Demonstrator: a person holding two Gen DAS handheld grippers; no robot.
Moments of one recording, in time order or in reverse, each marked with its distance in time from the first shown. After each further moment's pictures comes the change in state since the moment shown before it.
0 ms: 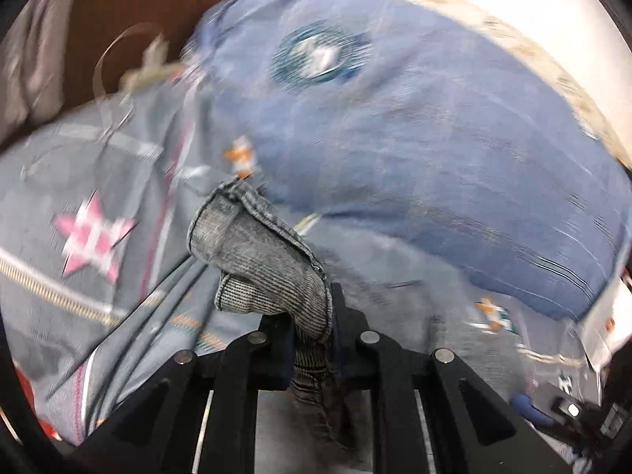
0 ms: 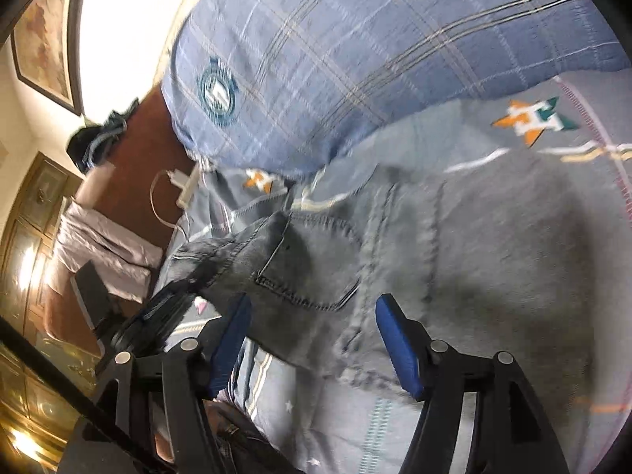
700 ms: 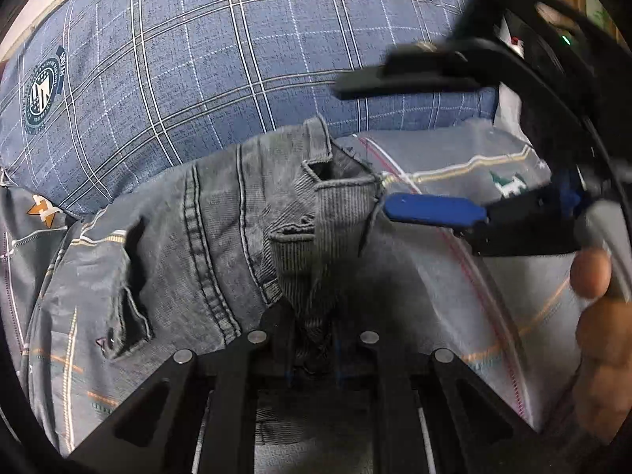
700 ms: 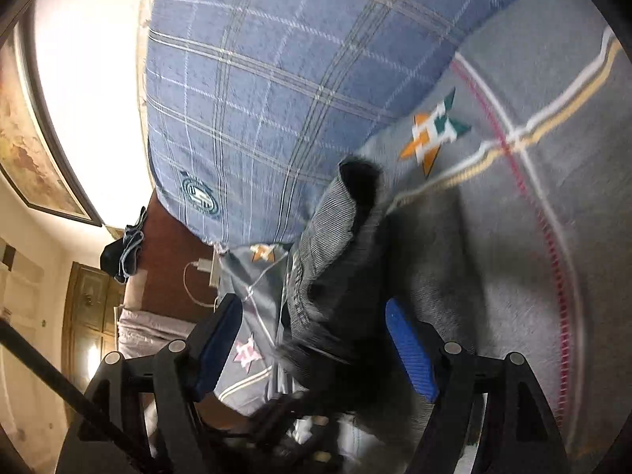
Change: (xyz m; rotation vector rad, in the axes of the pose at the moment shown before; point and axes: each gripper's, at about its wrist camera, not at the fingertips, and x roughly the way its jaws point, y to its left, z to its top) left arm 0.036 -0.196 -0.137 0.600 0.211 -0.230; right arm -0.056 -0.114 0.041 0.337 -0.052 0.148
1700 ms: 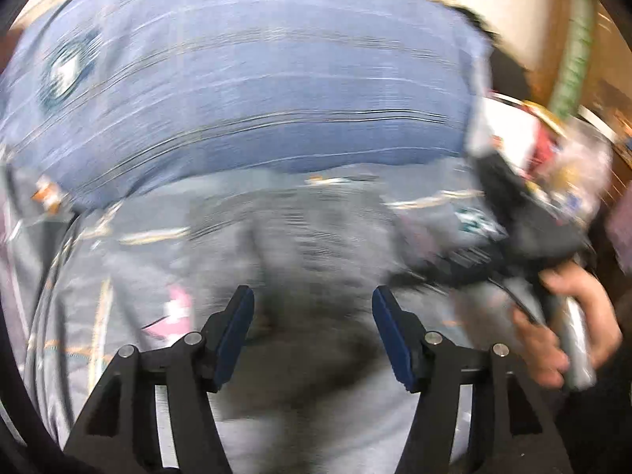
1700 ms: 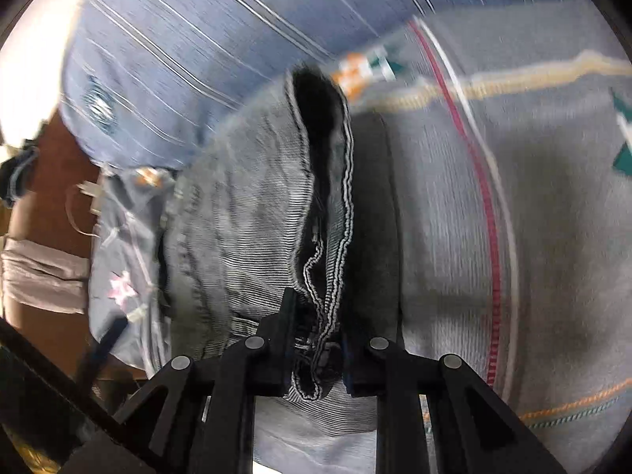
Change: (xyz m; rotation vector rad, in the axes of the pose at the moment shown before) left arm -0.060 0.087 -0.012 -0.122 -0.045 -0.152; right arm 0.032 -0.006 -0.029 -0.155 0.195 -0.476
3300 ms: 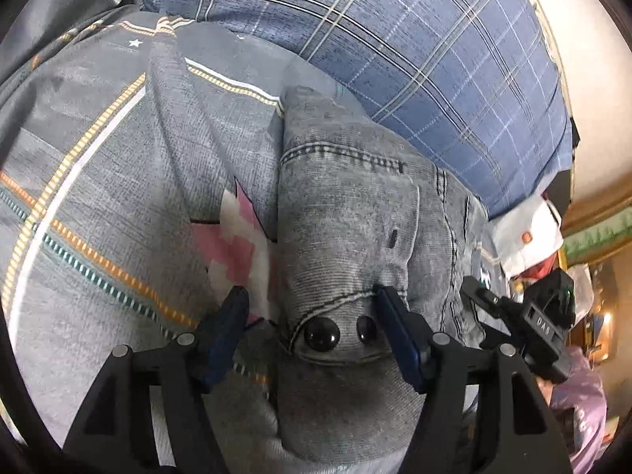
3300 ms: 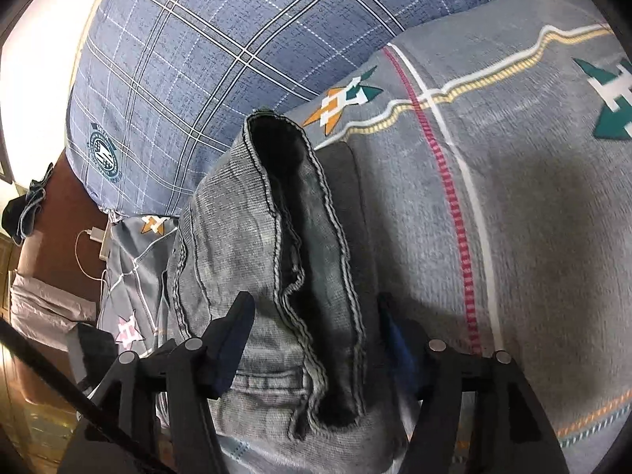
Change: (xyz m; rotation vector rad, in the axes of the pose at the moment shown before) left arm 0.071 0.112 -0.047 -0.564 0.178 -0.212; right arm -0.003 -0.016 -0.007 0.036 -0.224 0.016
